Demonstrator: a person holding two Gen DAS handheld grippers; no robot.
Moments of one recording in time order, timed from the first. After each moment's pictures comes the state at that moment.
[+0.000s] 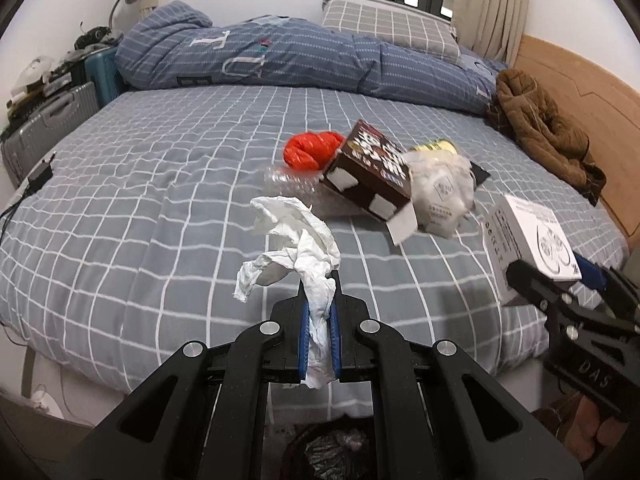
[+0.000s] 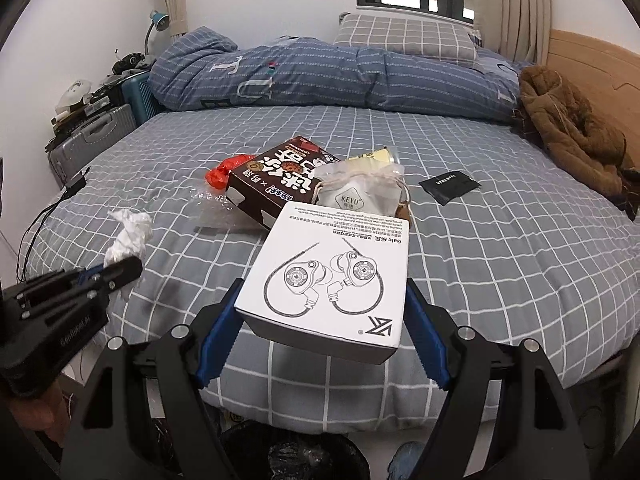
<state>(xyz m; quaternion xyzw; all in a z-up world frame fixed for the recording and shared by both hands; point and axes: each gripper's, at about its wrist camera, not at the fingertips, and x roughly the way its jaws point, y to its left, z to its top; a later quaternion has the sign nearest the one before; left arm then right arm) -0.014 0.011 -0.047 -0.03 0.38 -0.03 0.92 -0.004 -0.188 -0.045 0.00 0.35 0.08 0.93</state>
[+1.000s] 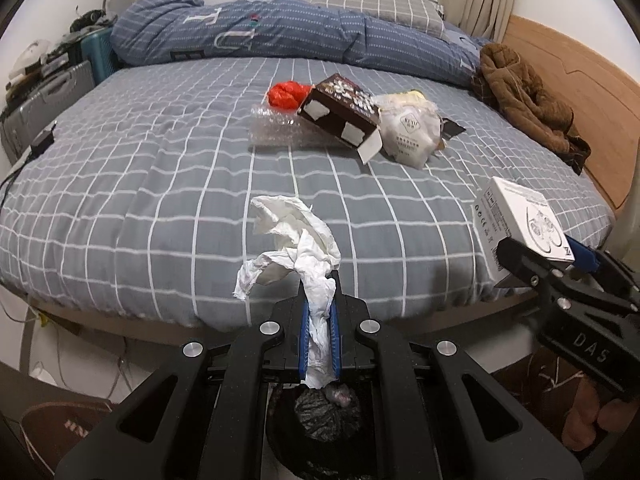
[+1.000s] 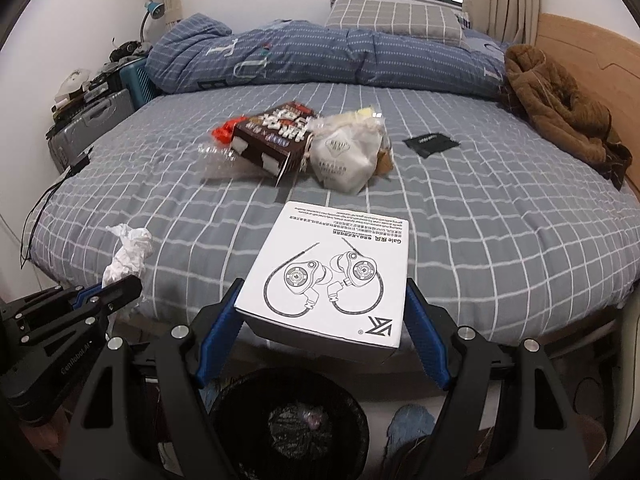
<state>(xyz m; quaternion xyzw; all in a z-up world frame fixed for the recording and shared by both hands) -0.087 -0.005 -0.067 -0.04 0.42 -0.05 0.90 -0.070 -0.197 -0.064 0.00 0.38 0.07 0.92</state>
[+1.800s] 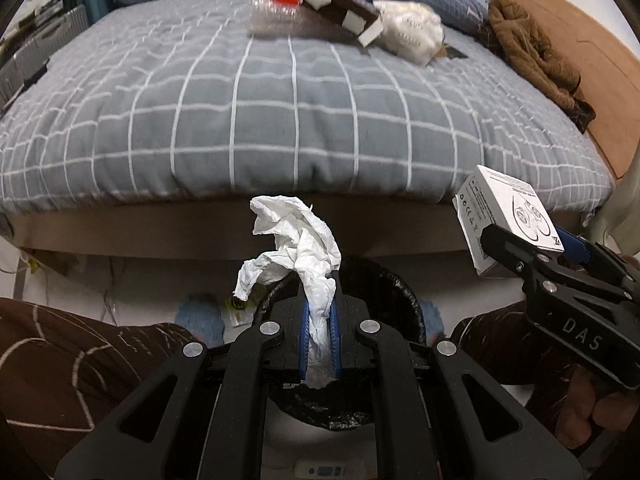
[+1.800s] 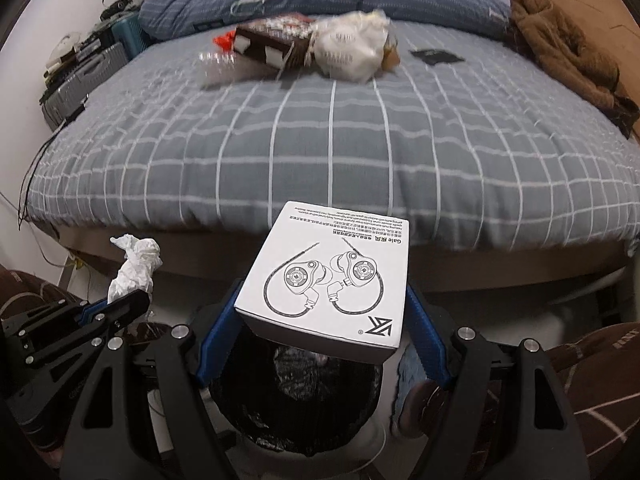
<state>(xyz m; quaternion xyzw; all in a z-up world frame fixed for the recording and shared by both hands) -0.133 -0.011 -0.137 -0.05 0.52 -0.05 0.85 -0.105 -0.193 -0.133 0.00 0.48 0.07 0.87</state>
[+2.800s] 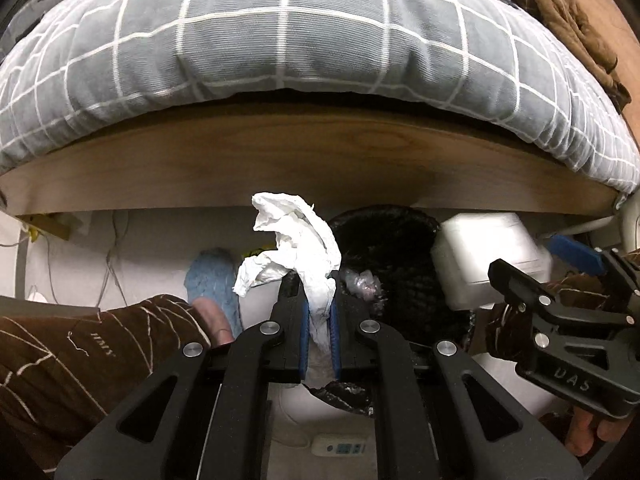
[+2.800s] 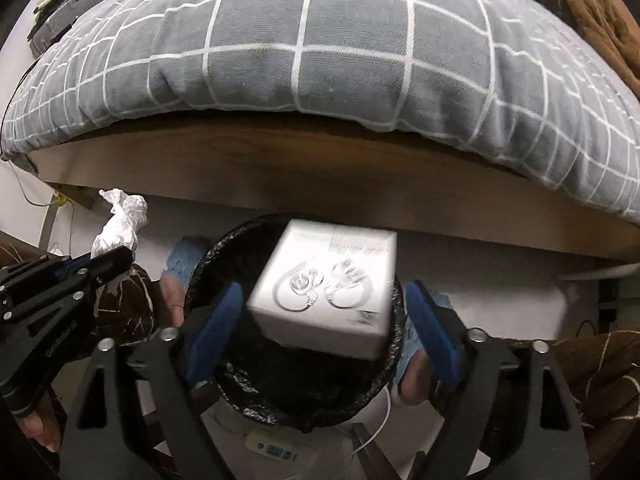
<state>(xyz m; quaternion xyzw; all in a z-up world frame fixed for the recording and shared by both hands) -0.114 0.016 -0.217 -0.04 0.59 -0.03 0.81 -0.095 -0.161 -0.213 -0.05 0.56 0.08 0.82</state>
